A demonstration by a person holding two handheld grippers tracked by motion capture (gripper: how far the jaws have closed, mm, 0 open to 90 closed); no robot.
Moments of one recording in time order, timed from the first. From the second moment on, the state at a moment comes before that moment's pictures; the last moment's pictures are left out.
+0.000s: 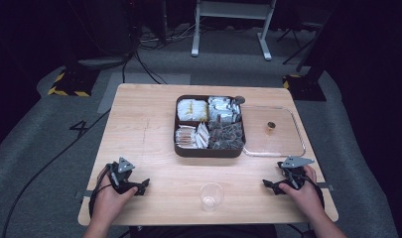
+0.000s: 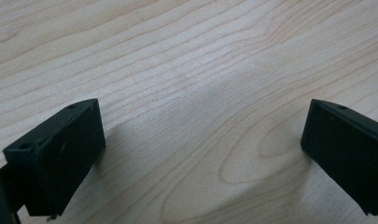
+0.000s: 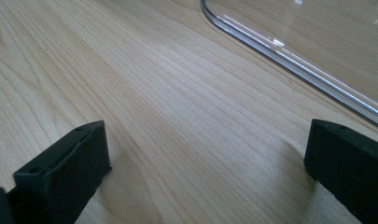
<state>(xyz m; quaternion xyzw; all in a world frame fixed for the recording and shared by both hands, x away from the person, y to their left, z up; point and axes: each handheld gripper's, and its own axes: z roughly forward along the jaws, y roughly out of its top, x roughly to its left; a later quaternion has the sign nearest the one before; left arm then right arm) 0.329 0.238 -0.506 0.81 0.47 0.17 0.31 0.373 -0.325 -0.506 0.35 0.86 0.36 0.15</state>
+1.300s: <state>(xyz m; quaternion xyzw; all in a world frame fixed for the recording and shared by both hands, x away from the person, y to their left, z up) 0.330 0.202 -0.412 0.77 0.46 0.20 0.39 0.370 -0.325 -0.506 0.36 0.85 0.36 0.15</state>
